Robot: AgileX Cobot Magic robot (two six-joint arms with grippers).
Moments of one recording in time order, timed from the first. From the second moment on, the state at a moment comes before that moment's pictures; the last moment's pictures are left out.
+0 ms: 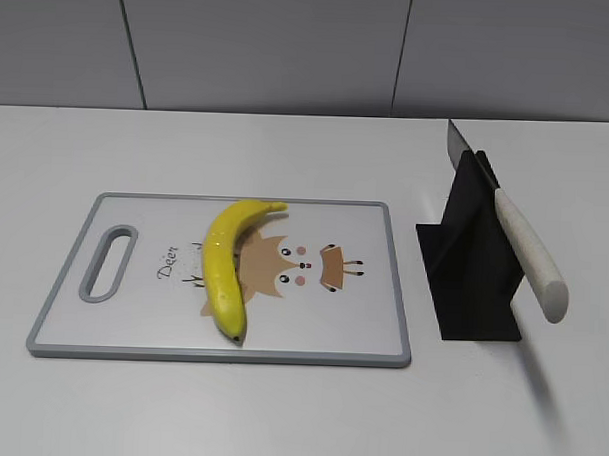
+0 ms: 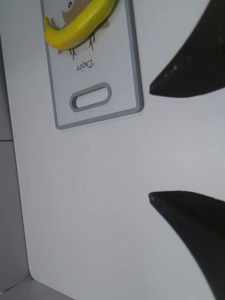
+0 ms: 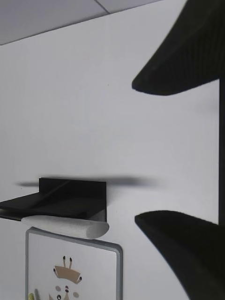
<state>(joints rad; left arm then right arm) -0.15 -0.01 -0.49 -0.01 1.09 0.14 -0.12 0.39 -0.75 0.19 1.12 -0.11</state>
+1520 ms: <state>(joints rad) -0.15 -0.01 -0.49 -0.01 1.09 0.14 0.42 1.49 -1.18 0.03 1.19 0.13</state>
